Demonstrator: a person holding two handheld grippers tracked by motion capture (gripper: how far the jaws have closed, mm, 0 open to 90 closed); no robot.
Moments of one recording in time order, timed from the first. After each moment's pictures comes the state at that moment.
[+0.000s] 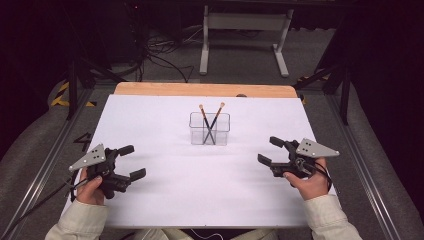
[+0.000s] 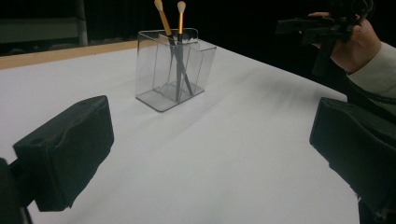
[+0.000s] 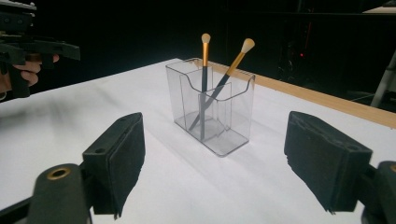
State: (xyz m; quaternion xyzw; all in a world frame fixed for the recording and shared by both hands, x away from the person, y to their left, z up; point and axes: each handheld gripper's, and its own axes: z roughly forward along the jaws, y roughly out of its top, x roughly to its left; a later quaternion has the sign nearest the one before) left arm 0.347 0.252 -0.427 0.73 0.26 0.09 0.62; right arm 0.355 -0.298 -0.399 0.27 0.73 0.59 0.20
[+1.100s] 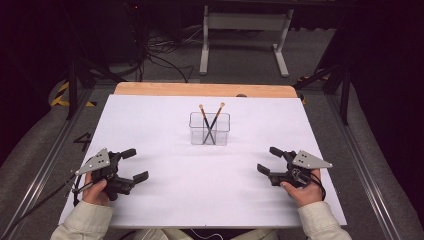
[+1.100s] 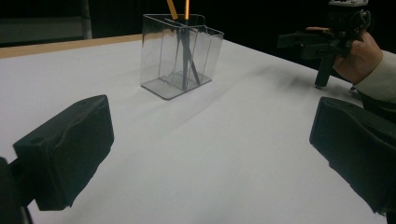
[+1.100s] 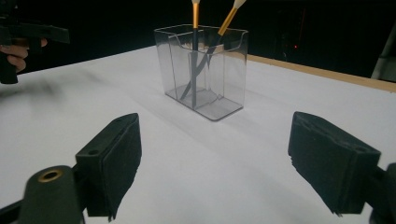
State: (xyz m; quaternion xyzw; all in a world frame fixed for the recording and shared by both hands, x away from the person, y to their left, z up) left arm 0.349 0.250 -0.451 0.73 0.26 0.10 0.62; right arm 0.352 -0.306 -0.450 0.29 0.73 0.59 0.20
